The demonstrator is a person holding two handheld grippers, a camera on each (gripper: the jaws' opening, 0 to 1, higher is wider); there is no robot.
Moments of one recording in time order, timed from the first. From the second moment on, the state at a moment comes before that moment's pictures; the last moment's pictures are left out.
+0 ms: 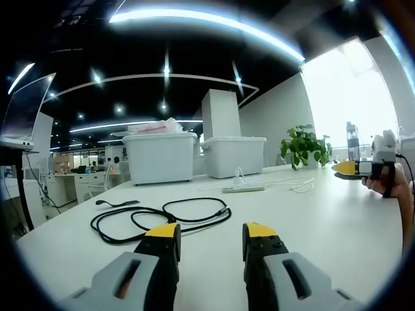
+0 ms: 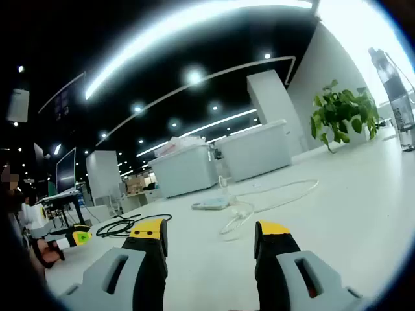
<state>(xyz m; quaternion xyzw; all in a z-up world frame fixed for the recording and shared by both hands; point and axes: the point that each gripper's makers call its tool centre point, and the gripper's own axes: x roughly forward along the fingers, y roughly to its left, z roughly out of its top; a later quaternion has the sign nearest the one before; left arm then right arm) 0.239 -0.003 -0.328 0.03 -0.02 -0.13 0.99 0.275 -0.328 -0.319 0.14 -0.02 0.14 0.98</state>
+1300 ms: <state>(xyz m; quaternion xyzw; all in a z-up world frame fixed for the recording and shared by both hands) 0.239 -0.002 -0.327 0.03 -0.02 -0.13 0.99 0.262 -0.301 -0.298 0.08 -0.09 0.20 0.97</state>
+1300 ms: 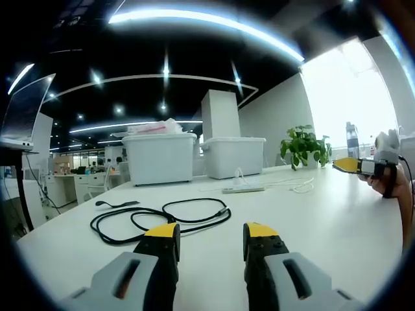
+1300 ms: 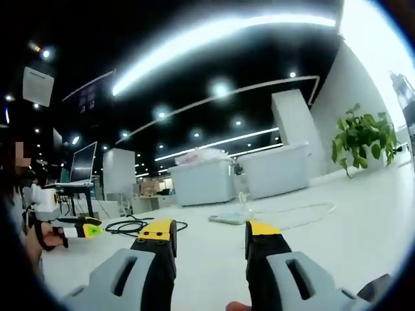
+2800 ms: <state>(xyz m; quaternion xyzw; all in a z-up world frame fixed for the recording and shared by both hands) 0.240 0.005 -0.327 0.02 -0.02 -0.11 0.99 0.269 -0.315 -0.301 0.15 -0.06 0.18 0.97</state>
